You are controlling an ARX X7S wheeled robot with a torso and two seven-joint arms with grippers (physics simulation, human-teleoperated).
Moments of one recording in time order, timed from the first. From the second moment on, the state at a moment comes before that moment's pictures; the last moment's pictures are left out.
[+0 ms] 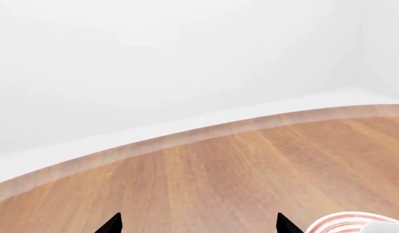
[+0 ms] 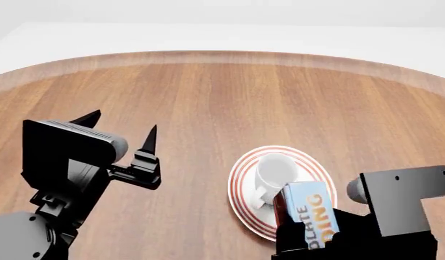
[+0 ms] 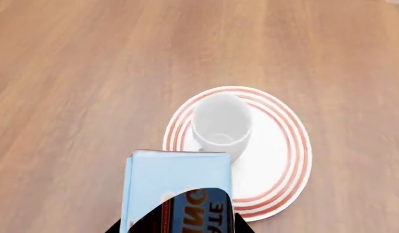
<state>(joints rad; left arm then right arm) -1.01 -1.14 1.17 0.66 -1.16 -0.10 -0.80 0.89 0.99 -0.69 -1.03 2.20 0.48 1.57</state>
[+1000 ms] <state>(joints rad) -0.98 -1.15 1.17 0.64 -1.15 -0.08 -0.80 1.55 1.15 -0.68 -0.54 1.19 0.92 0.90</state>
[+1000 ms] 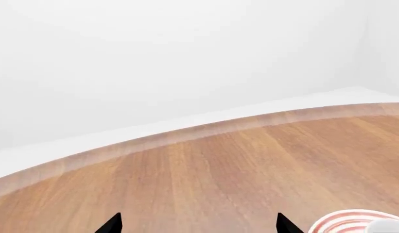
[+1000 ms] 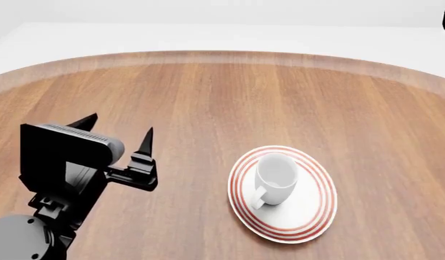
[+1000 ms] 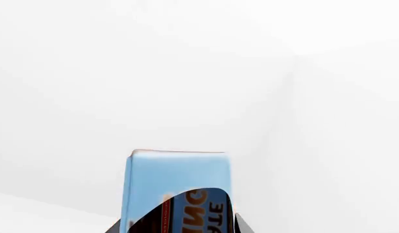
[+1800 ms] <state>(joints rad) -0.96 -1.13 1.17 0.61 -1.15 -0.07 -0.78 1.84 0.50 -1.00 0.98 0.71 0.83 0.07</state>
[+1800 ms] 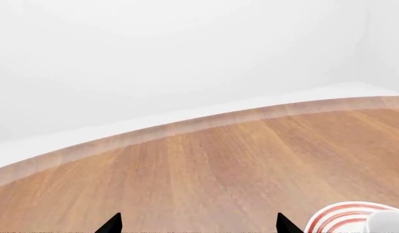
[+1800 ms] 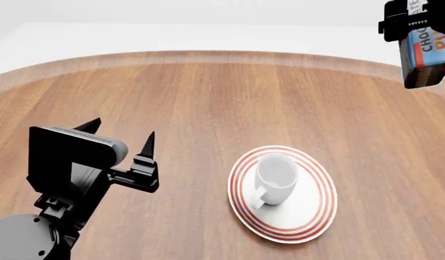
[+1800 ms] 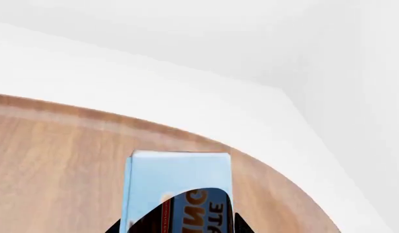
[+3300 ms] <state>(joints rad) -0.92 -1.13 1.17 0.59 -1.13 -0.06 -0.77 1.44 0.44 -0.68 1.31 0.37 0.78 -0.21</state>
